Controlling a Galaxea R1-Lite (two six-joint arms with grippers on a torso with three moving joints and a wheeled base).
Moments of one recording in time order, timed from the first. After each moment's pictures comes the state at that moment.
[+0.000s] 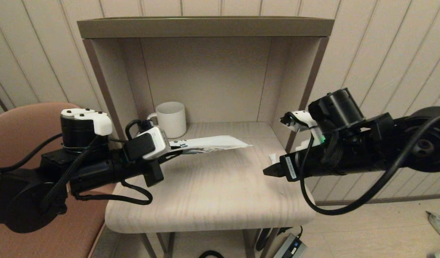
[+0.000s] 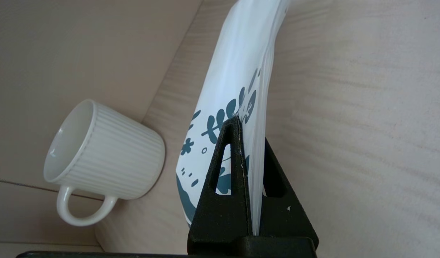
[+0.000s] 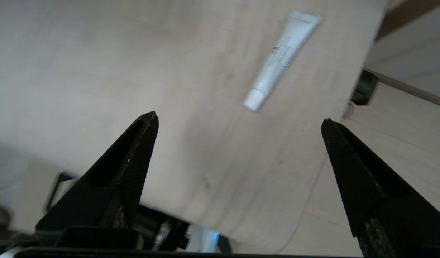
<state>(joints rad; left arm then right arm) -0.43 1.69 -0.74 -0.72 -0.39 0.80 0.49 1.70 -1.21 0.24 -0.06 0.12</state>
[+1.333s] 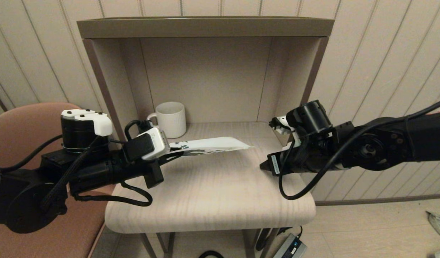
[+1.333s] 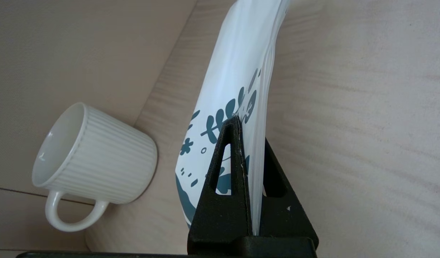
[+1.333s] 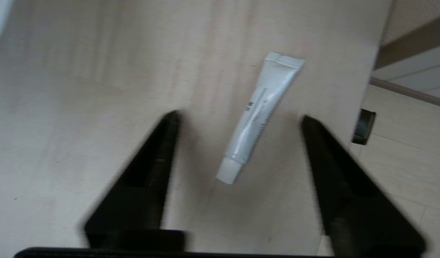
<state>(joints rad) -0.43 1.69 -0.73 -0.72 -0.42 0.79 0.48 1.85 -1.24 0.13 -0.11 0.15</state>
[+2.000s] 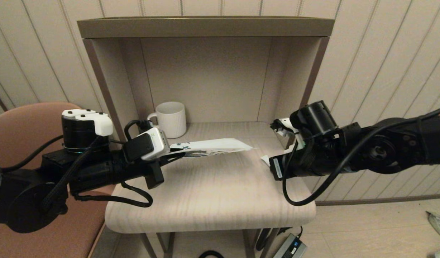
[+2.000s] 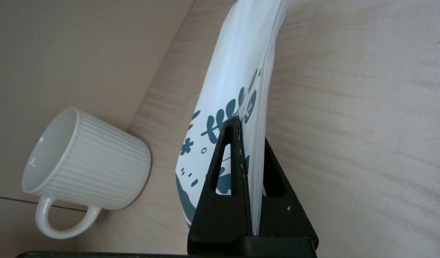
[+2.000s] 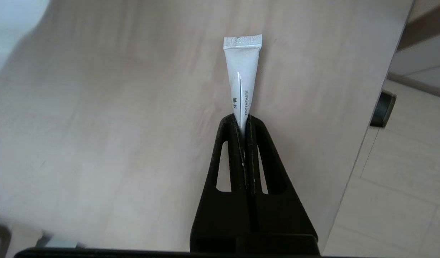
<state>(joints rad) -0.43 1.70 -0.74 -0.72 -0.45 0.78 0.48 1.80 -1.21 0.14 -0.07 0.15</state>
